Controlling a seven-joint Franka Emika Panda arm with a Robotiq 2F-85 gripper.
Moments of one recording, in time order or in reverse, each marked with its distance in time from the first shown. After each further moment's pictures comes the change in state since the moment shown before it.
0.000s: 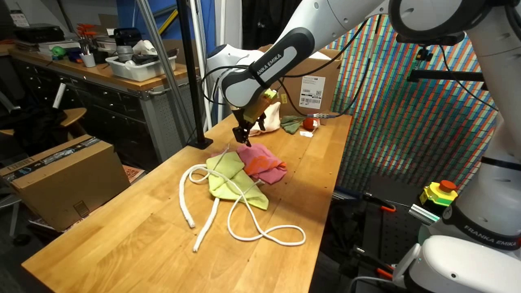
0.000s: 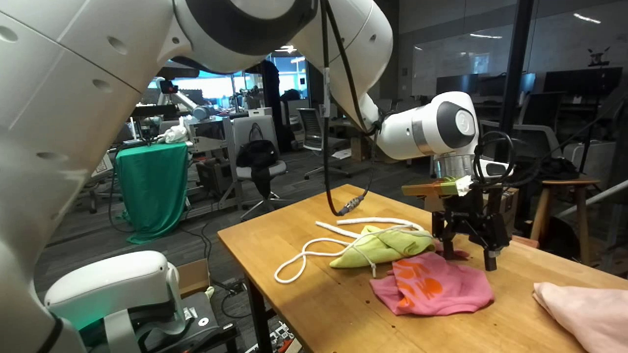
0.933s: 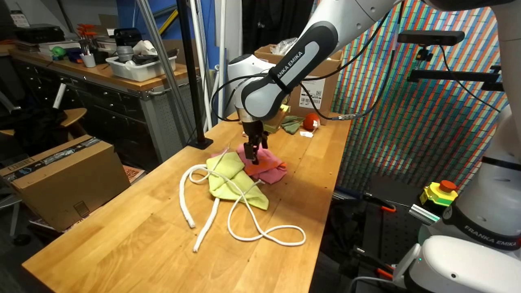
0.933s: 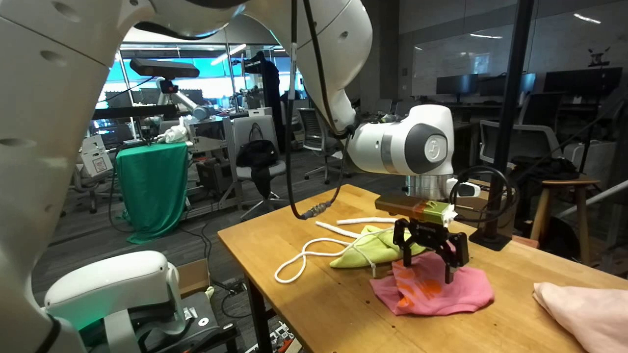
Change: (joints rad) arm -0.042 -0.152 0.073 -0.338 0.124 0.266 -0.300
